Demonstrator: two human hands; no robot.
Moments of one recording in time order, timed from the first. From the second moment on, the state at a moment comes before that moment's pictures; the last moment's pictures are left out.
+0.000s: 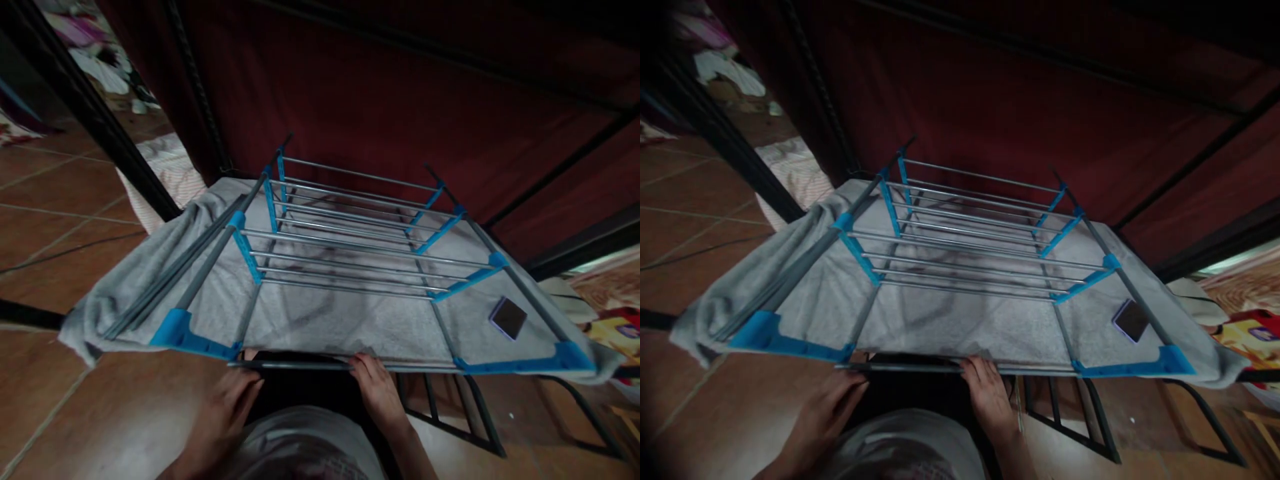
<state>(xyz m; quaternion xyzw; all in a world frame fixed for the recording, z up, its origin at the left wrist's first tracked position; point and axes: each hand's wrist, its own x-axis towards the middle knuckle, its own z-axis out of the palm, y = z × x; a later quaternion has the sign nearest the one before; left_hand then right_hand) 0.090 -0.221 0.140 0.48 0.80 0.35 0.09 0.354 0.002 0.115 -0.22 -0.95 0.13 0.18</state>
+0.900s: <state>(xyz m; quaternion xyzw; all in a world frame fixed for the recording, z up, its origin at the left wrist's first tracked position) 0.016 -0.230 0.126 0.28 0.69 0.54 0.40 0.358 0.008 0.116 -0.18 -0.97 0.11 0.14</state>
